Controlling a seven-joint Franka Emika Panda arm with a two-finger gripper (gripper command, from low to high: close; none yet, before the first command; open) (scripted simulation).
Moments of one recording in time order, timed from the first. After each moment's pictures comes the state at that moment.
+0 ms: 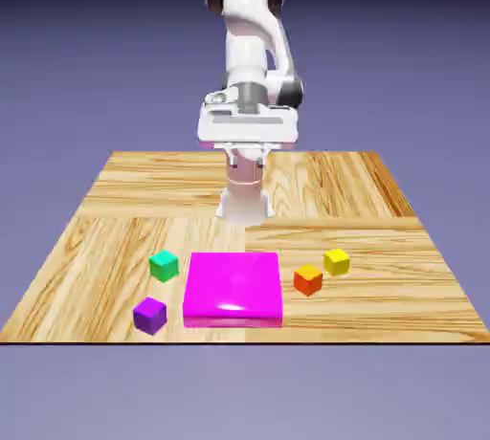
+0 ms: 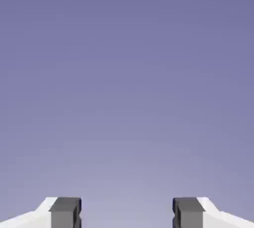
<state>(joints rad) 0.06 -0.54 0.00 -2.82 0.03 3.06 0.74</state>
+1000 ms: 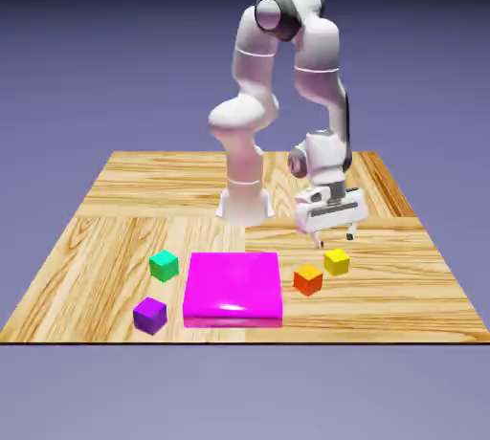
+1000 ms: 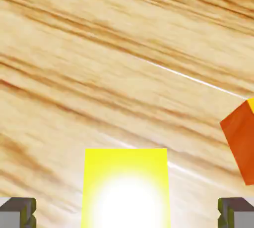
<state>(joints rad) 0.88 0.29 0.04 -2.94 0.47 3.61 0.83</state>
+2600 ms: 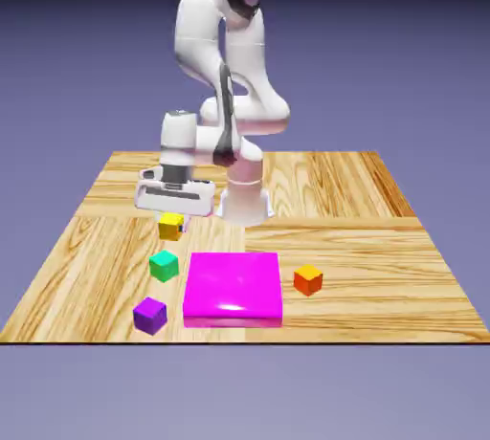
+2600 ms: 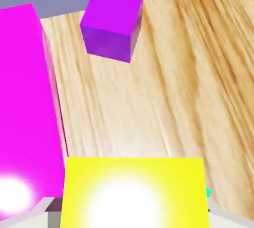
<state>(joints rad) -0.07 -0.23 -0.82 -3.06 -0.53 3.23 0.72</state>
